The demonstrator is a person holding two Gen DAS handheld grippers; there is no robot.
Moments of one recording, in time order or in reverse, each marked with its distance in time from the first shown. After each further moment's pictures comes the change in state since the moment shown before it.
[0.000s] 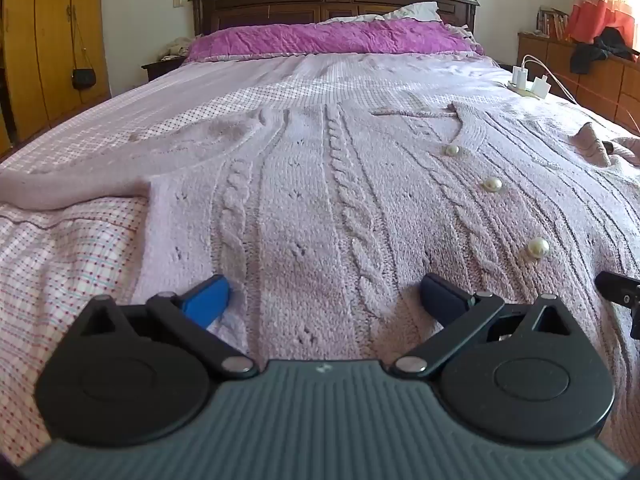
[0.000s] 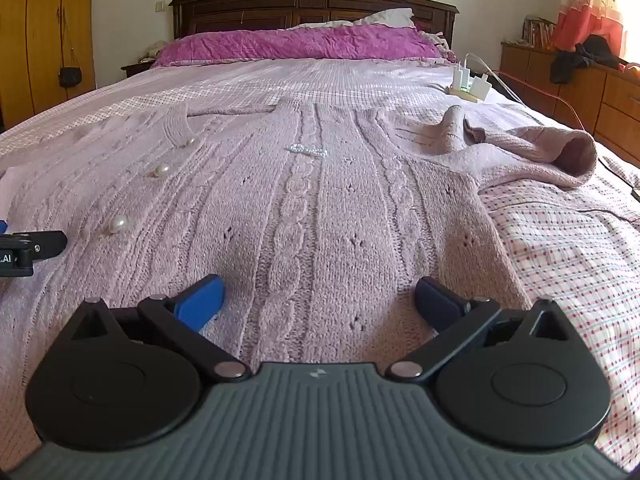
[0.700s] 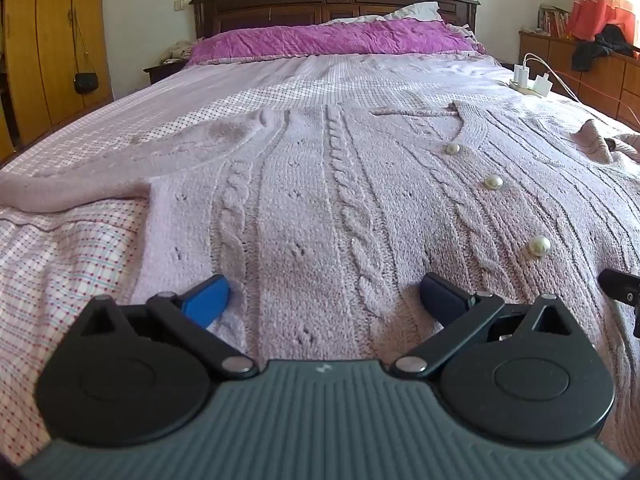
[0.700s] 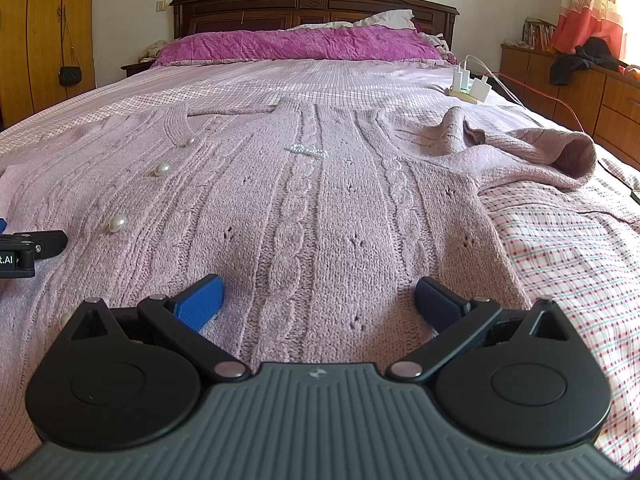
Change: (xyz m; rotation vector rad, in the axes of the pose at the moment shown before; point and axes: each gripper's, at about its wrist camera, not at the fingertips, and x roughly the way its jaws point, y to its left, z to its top) left arm 0.000 0.003 0.002 0.008 -0.001 0.002; right arm 0.000 0.001 -0.001 -0.001 -0.001 -0.001
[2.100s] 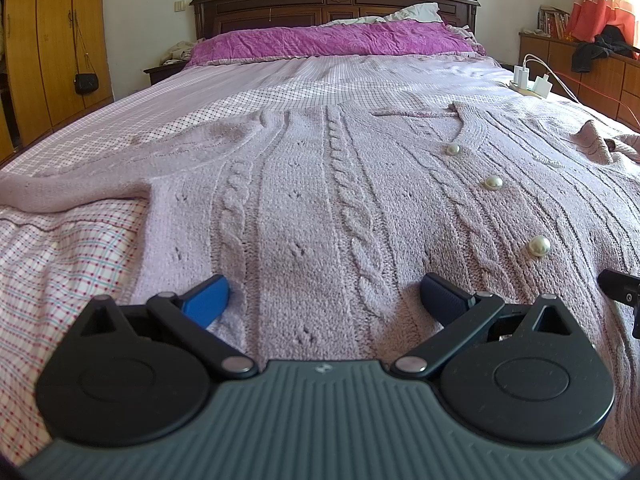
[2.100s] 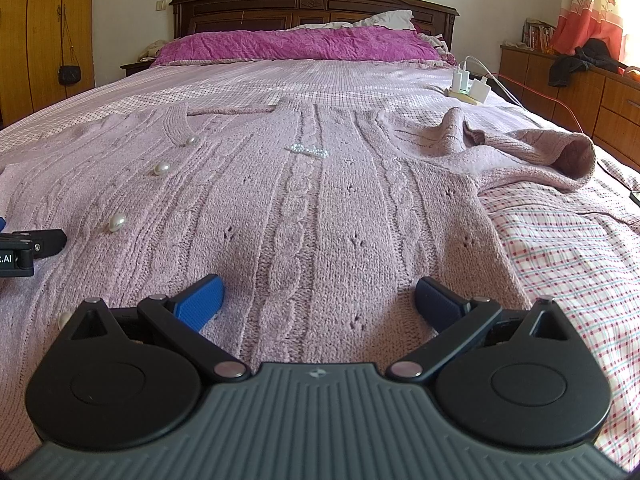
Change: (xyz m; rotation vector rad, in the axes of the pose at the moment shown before) left arm -0.001 -0.003 -0.001 0.002 -0.005 0.004; right arm 0.000 0.001 0.000 -0.002 -0.001 -0.003
